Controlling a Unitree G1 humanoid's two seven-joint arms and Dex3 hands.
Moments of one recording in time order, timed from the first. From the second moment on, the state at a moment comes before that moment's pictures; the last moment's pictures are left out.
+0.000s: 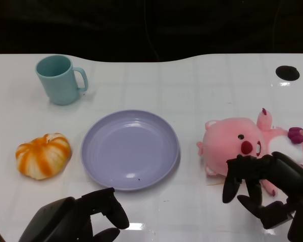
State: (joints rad) left arm 0.41 0.27 -0.17 -0.59 0.54 0.13 -0.25; right arm -0.01 -0.35 0.14 -0.07 -0.22 -0.29 0.35
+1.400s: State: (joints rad) left arm 0.39 0.30 -0.16 -0.55 0.55 0.08 -0.24; right arm -0.30 -0.47 0.24 -0.13 -0.74 0.06 0.40
